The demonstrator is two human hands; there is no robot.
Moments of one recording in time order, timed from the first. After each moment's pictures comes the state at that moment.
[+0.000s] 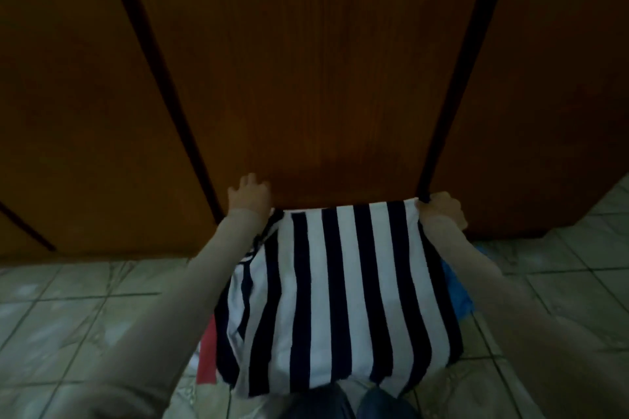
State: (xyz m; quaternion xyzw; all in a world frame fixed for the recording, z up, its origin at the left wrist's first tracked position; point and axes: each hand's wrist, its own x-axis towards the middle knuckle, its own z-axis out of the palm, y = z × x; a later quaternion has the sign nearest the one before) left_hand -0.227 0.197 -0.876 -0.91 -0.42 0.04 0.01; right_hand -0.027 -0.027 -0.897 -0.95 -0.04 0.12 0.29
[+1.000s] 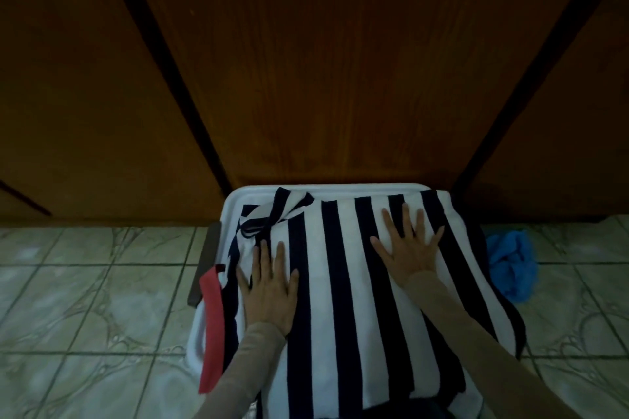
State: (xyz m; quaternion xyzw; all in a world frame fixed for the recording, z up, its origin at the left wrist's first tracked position) left_hand -0.303 0.134 -1.055 -0.88 -0.46 -0.01 -0.14; right_hand -0.084 0.019 -1.057 -0.92 -0.37 0.09 -0.01
